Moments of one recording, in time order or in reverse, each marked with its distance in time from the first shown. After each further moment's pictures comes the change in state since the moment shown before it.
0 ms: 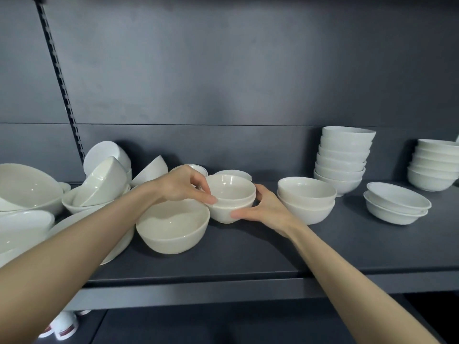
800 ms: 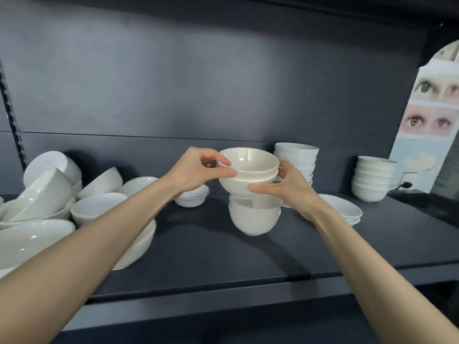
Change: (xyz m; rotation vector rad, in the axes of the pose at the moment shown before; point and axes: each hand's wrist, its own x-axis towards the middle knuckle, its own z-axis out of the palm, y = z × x) left_hand 0.047 0.103 0.057 -0.322 0.273 0.309; right_hand -0.047 -0.043 -0.129 -0.080 0.249 -0.135
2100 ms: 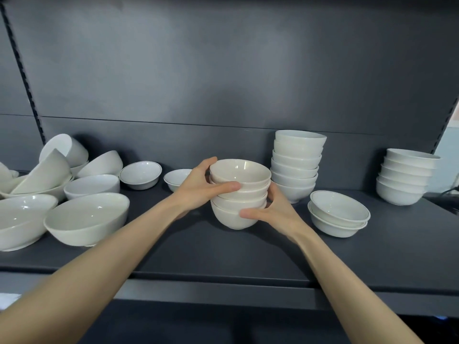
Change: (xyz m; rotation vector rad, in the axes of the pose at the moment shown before) left_hand -0.001 -0.032 0.090 -0.059 0.125 -0.317; right_hand 0.018 0.111 -0.017 0.222 -0.264 -0.013
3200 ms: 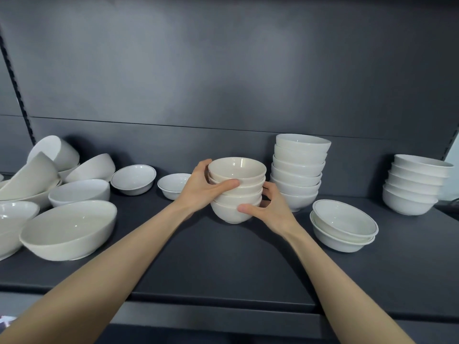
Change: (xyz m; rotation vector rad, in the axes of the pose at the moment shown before) left_hand 0.042 -0.018 0.015 -0.032 0.146 0.051; right_hand 0.039 0.020 -0.006 -0.031 0.132 0.025
